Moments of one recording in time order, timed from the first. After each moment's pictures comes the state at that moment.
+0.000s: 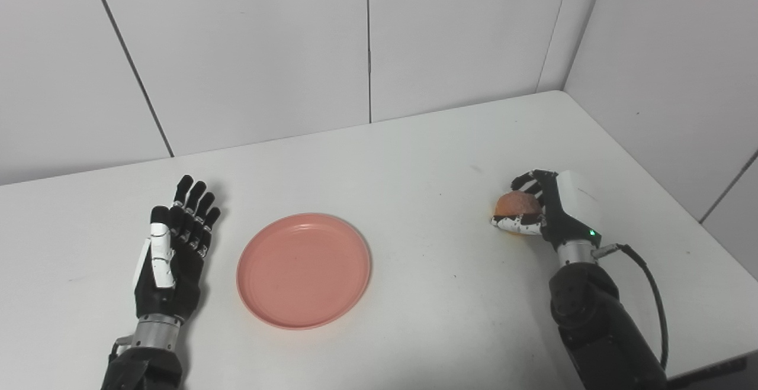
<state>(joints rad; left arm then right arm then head) -0.36 0.06 0.10 0.34 -0.37 -0.16 -0.33 -0.25 -0.30 -0.07 0.08 -0.66 0.31 -0.22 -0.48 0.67</state>
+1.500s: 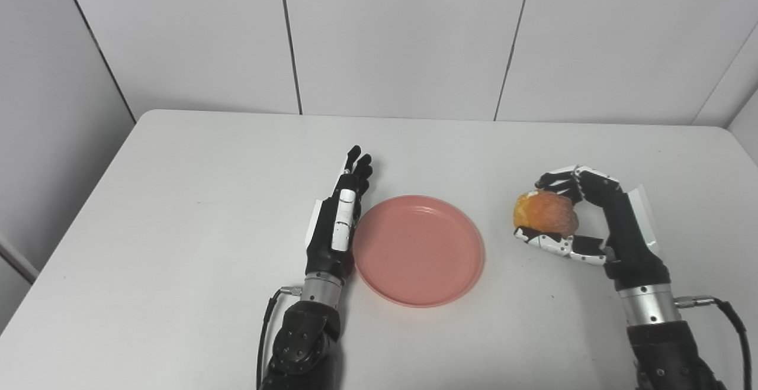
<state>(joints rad) -0.29 -0.14 -0.03 0.28 -0.06 -0.26 -0.04 -0.24 -0.24 0.07 -0.15 -0.31 -0.17 -0.03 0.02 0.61</state>
